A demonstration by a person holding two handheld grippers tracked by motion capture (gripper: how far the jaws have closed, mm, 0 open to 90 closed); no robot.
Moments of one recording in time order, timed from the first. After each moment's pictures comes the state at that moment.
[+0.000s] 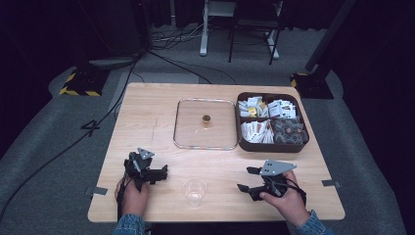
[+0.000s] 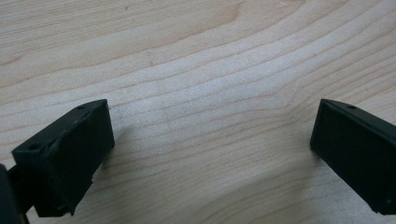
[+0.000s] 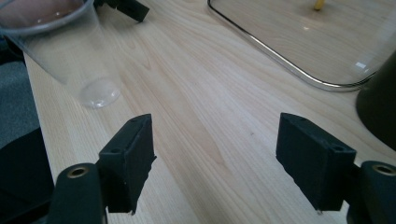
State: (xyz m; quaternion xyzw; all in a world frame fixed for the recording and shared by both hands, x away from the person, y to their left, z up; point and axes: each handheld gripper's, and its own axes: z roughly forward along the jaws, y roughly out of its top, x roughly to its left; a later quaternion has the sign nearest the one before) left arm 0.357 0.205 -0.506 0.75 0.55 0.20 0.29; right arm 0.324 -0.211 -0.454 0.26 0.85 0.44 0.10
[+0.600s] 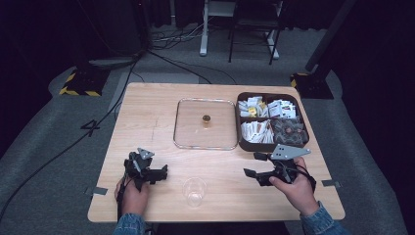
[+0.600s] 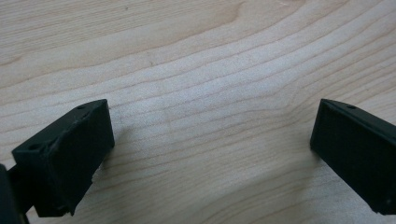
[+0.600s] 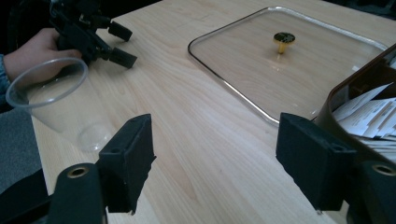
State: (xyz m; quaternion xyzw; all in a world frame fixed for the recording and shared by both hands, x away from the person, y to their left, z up) left arm 0.357 0.205 -0.506 0.75 0.55 0.20 0.29; right arm 0.344 -0.225 -0.412 0.27 0.83 0.47 0.11
